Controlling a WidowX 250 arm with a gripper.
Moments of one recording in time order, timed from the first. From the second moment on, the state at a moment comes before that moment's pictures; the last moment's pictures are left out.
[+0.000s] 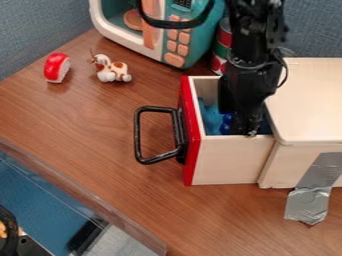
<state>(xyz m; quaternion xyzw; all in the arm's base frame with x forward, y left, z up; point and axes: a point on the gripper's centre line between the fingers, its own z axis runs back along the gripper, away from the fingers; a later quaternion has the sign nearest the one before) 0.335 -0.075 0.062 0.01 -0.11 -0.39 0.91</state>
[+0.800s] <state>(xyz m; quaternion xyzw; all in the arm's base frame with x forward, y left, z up) 0.312 -0.036 0.132 0.00 -0.17 -0.34 0.92</state>
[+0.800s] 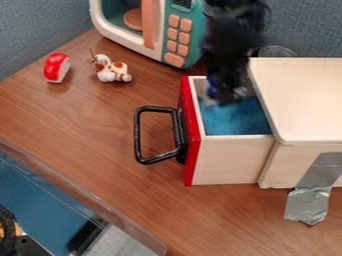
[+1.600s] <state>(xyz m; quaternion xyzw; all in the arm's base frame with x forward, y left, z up) 0.342 0.099 0.088 0.07 -0.08 -0.18 0.98</state>
